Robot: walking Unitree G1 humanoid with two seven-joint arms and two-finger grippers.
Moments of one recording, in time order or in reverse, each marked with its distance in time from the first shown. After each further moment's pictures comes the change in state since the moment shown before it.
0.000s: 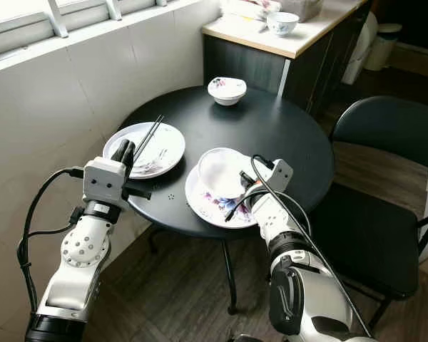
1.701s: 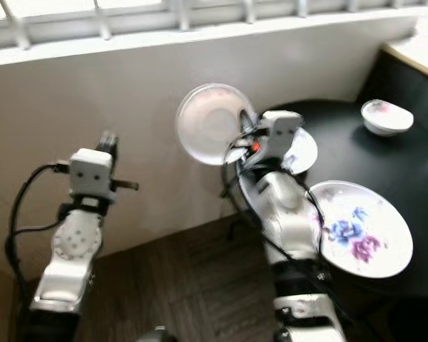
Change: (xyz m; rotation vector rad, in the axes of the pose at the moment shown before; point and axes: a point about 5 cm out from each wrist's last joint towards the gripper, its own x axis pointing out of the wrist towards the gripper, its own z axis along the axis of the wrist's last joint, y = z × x) left arm 0.005 0.023 0.001 0.042 0.000 0.136; right arm -0.058 0.086 0.032 -0.531 -0.439 0.464
